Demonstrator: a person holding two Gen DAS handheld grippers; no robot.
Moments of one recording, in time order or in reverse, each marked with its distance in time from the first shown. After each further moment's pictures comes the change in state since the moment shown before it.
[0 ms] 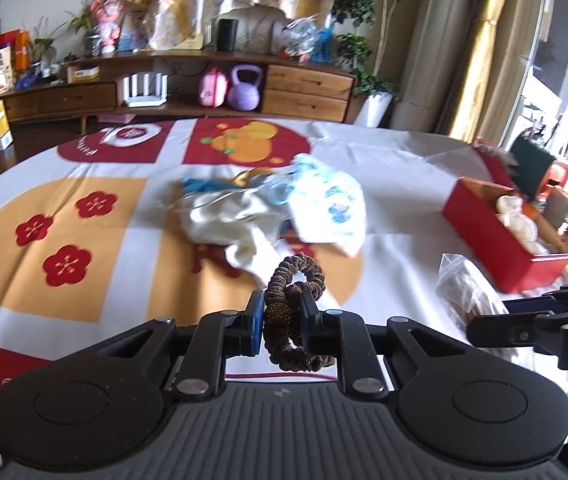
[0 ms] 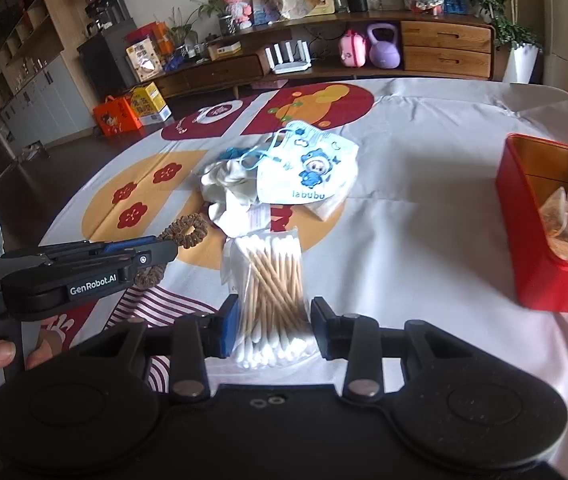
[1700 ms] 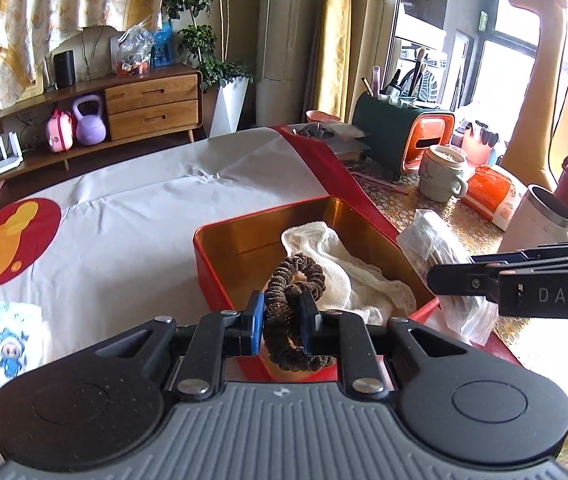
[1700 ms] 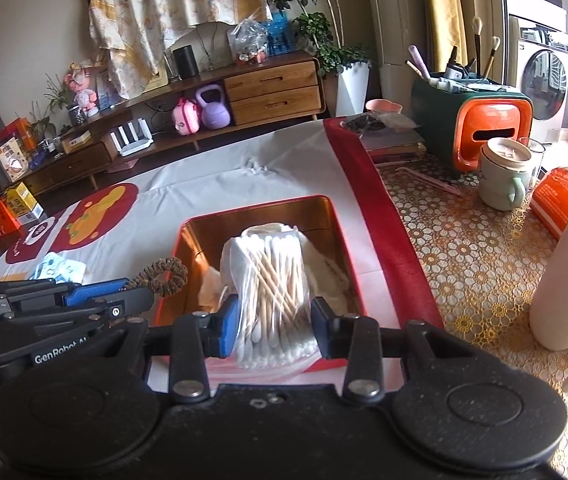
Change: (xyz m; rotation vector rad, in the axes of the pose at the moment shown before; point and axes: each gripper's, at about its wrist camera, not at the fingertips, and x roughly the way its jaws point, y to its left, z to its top) left arm 0.076 -0.283 0.072 0.284 0.042 -0.256; right arm -0.103 -0.229 0.016 0.246 -0.174 -0.314
